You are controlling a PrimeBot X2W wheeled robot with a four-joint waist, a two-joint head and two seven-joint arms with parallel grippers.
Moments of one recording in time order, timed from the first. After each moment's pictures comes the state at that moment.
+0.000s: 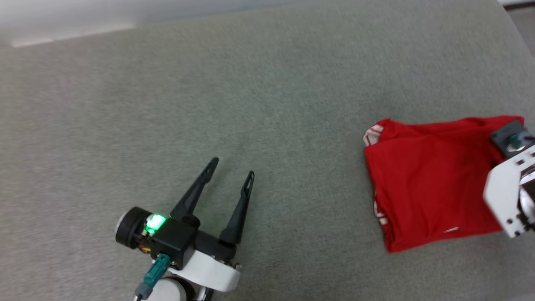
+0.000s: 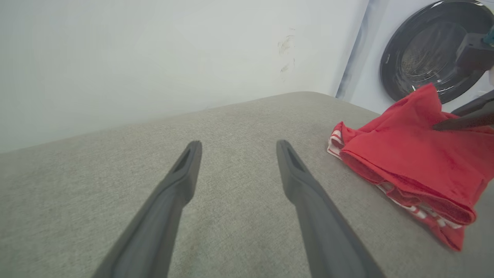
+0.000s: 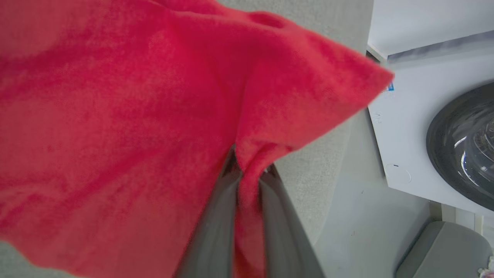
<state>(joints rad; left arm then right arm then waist) -0.10 0.10 -0.28 -0.06 -0.06 -0.13 -0.26 -0.39 -0.64 0.27 0.06 0.17 0.13 0.74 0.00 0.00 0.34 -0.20</state>
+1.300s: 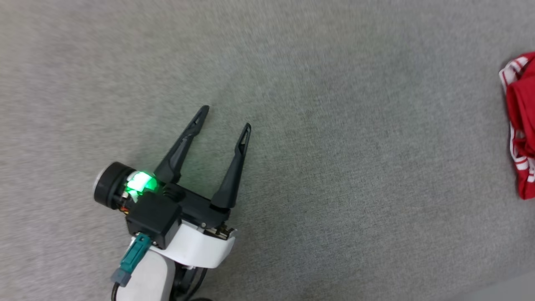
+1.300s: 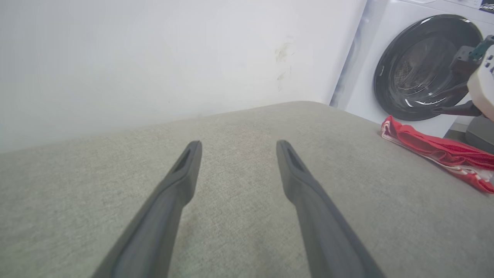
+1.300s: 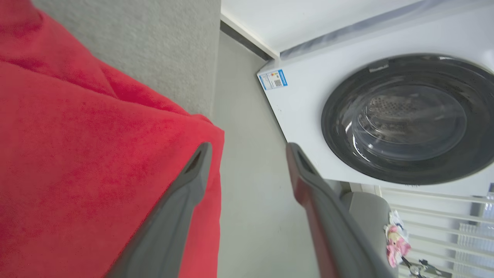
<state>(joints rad) -0.23 0.15 -0.28 -0.18 -0.08 -0.13 -0.26 -0.76 -0.70 0.08 0.69 -0.13 0.13 0.14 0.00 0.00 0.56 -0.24</state>
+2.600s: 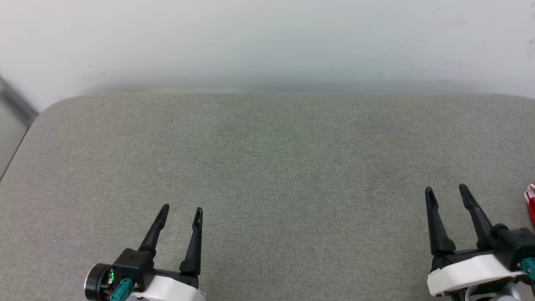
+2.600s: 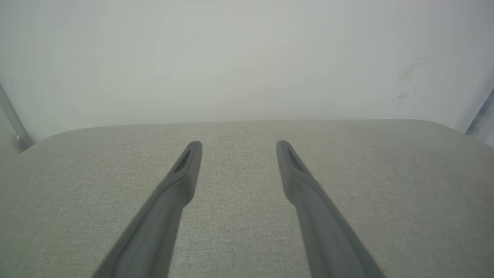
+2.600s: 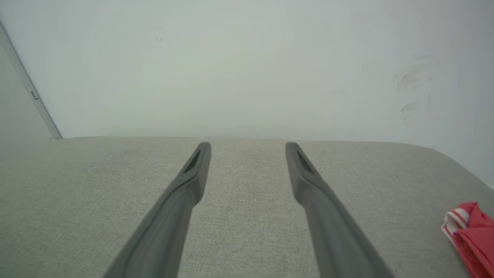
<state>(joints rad) 0.04 0.05 -0.07 0.05 -0.10 -0.13 -0.26 0.00 -0.08 -0.05 0.04 0.14 0.13 -0.20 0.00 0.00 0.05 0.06</state>
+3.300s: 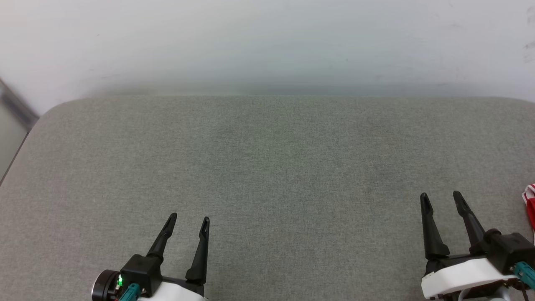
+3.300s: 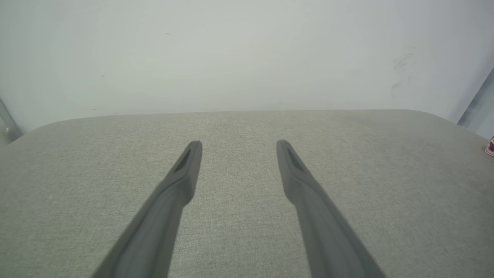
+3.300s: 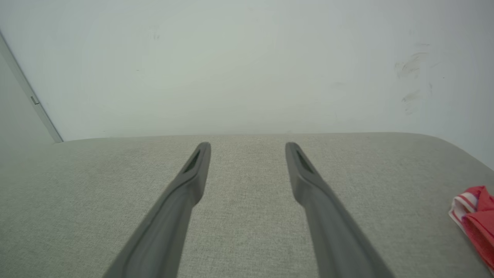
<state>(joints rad) 0.06 0.05 -0.09 0.09 -0.10 -0.13 -0.26 0.00 -0.07 -0.04 0.11 0.16 0.13 -0.25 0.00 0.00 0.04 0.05</state>
